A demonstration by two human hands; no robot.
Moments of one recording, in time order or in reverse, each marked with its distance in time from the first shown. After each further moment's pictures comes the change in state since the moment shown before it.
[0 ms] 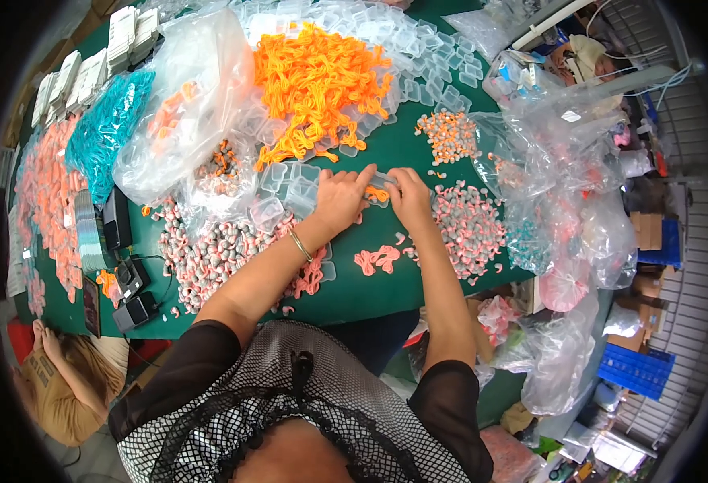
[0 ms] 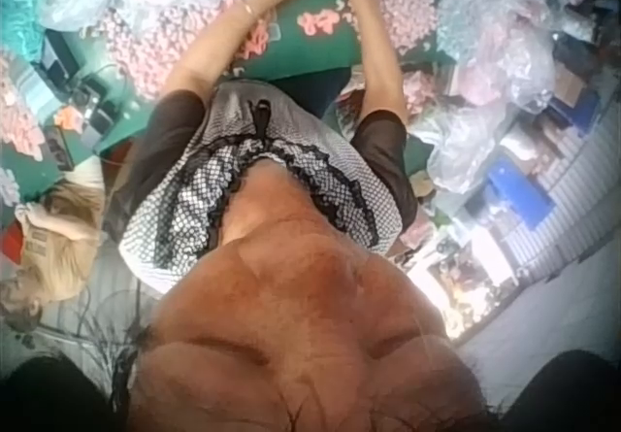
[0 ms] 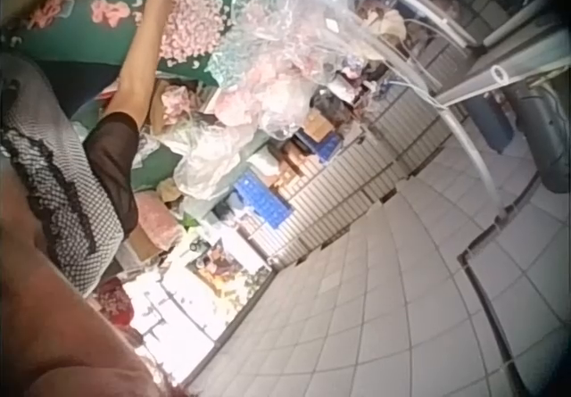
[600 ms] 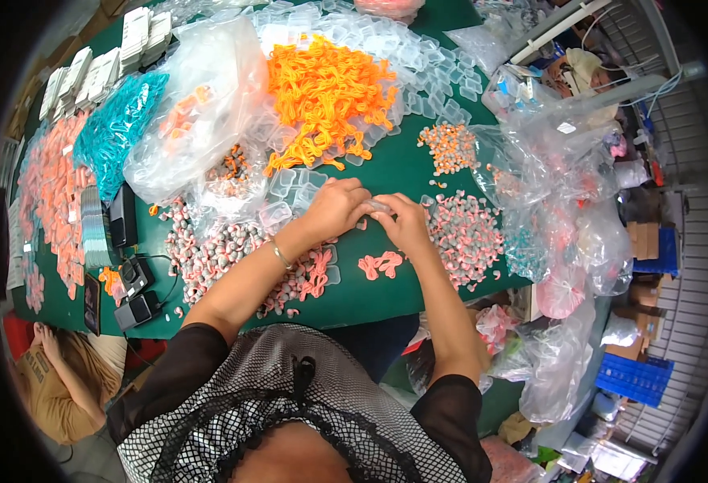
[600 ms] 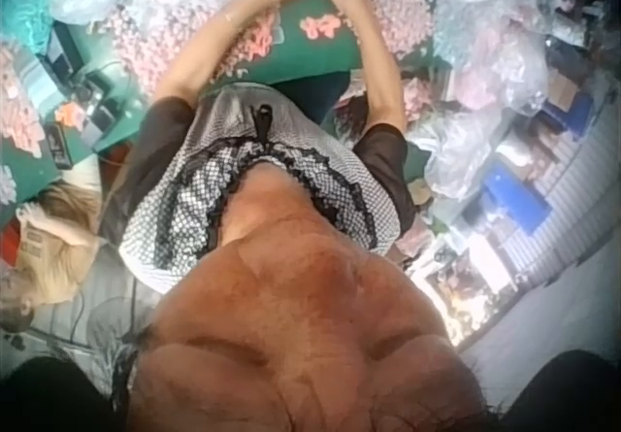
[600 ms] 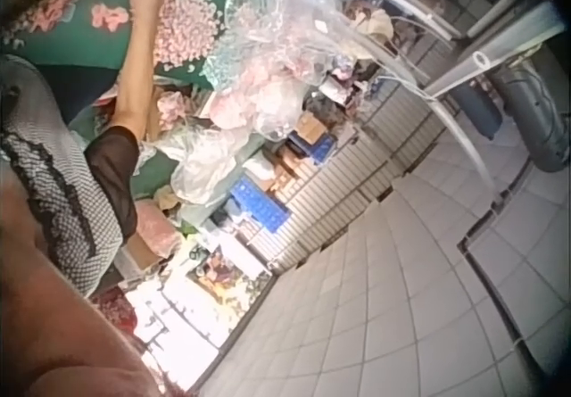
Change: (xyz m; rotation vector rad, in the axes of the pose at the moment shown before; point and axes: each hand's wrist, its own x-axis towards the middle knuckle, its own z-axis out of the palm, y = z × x) left_hand -0.014 -0.017 -0.044 -0.316 0.070 0.264; right_hand -0.015 -0.051 -0.014 0.193 -0.164 -0.017
